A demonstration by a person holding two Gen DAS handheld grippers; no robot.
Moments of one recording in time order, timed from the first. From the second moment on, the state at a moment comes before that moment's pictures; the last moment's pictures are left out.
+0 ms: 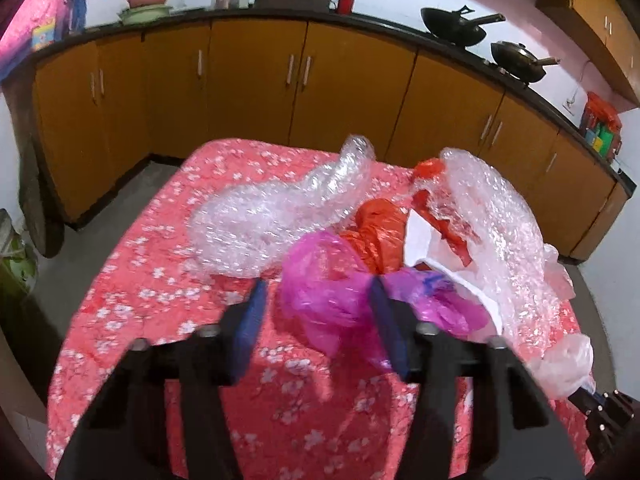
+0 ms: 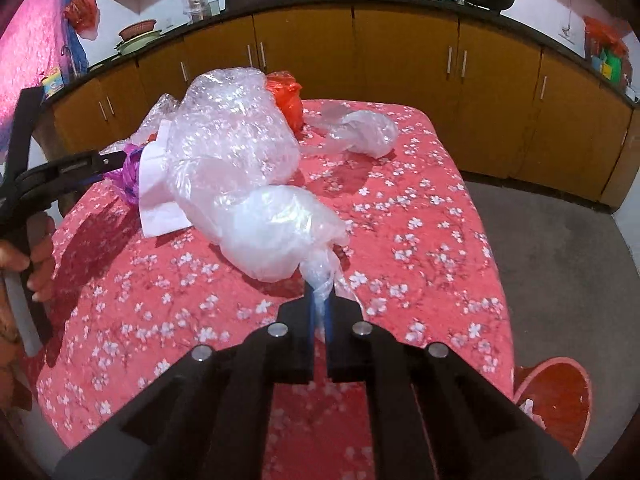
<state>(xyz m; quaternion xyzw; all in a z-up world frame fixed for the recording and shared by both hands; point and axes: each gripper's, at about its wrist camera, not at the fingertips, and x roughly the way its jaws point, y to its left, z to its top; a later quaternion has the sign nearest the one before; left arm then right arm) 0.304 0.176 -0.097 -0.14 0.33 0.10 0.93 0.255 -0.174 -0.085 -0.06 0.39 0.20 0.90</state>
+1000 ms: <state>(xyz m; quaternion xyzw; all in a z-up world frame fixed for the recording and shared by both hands) 0.217 0.121 -0.006 -0.10 0.24 0.03 0.97 0.211 -0.215 -0.033 -0.05 0.30 0.15 0.94</state>
